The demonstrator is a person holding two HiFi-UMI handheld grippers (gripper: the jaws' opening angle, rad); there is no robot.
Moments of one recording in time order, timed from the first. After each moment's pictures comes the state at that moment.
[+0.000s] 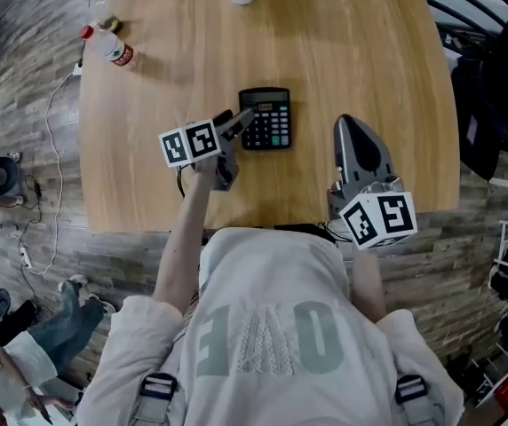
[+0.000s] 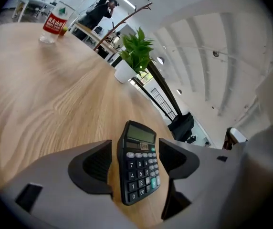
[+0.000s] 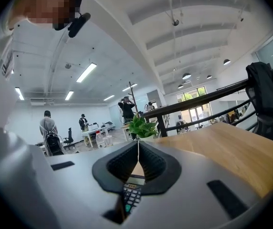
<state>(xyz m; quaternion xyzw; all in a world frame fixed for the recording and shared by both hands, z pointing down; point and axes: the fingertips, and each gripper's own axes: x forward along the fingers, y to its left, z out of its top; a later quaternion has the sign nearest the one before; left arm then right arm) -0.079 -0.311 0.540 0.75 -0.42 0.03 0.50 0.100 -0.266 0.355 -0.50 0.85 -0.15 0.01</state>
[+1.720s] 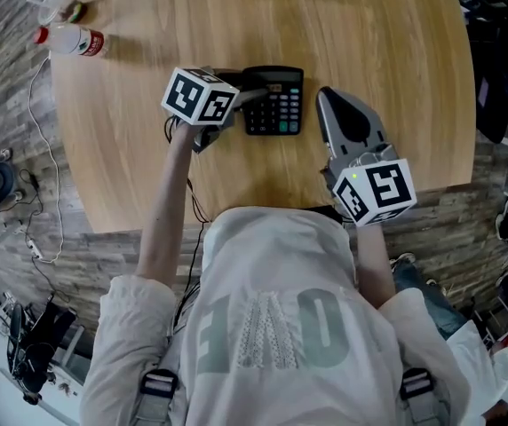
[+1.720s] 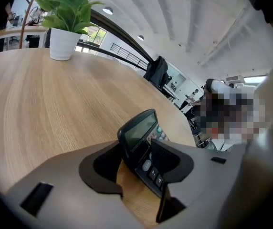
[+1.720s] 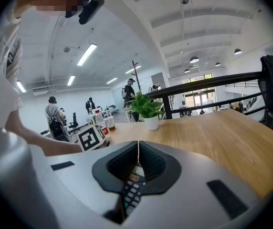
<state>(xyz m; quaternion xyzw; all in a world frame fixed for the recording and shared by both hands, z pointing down) -0.042 -0.330 0.568 0.86 -0.18 0.30 0.38 0.046 -0.306 0.417 -0.47 0.86 -0.19 -0.10</state>
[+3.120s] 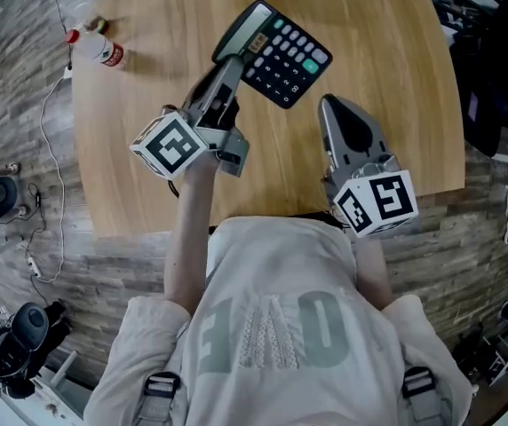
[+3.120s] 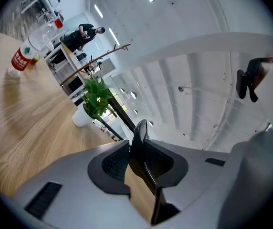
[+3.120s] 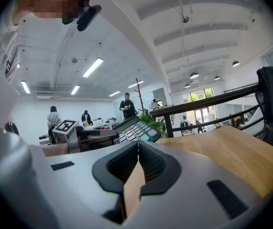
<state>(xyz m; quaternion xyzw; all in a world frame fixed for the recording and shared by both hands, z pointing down) -0.083 -0.347 0.363 0.81 -0.39 -0.20 0.39 0.058 -0.274 0.351 -0.48 0.87 -0.13 -0.03</state>
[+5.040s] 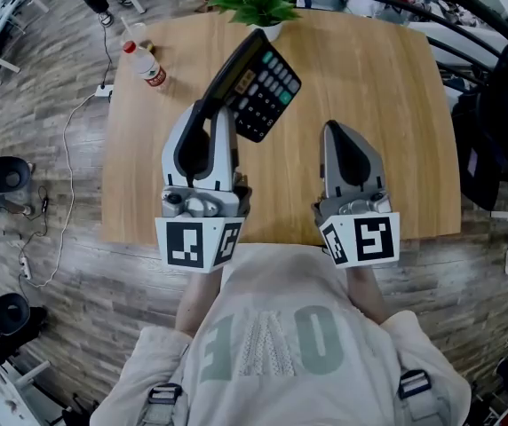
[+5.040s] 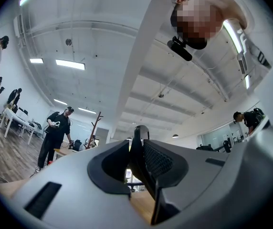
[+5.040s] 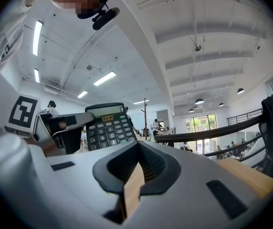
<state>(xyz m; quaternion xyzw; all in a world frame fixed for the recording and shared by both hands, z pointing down) -0.126 -0.238 0.204 0.78 -0.60 -0.17 -0.08 0.028 -0.252 0.268 -0.49 0.87 0.01 0.03</state>
